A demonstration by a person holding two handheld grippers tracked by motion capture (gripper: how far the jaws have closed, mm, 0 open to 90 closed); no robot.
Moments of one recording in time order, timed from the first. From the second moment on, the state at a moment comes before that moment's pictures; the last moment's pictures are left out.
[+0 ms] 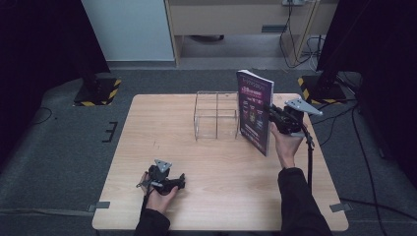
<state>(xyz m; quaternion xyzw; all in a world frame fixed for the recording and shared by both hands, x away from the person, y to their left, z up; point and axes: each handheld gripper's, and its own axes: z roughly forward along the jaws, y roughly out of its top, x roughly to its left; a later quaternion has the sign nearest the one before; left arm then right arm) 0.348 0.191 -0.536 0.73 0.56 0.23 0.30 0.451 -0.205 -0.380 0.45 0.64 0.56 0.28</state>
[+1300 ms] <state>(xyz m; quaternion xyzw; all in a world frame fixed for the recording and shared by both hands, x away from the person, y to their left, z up) 0.348 0.190 -0.536 0.73 0.56 0.23 0.30 0.388 -0.245 -0.417 0.47 0.66 0.54 0.24</state>
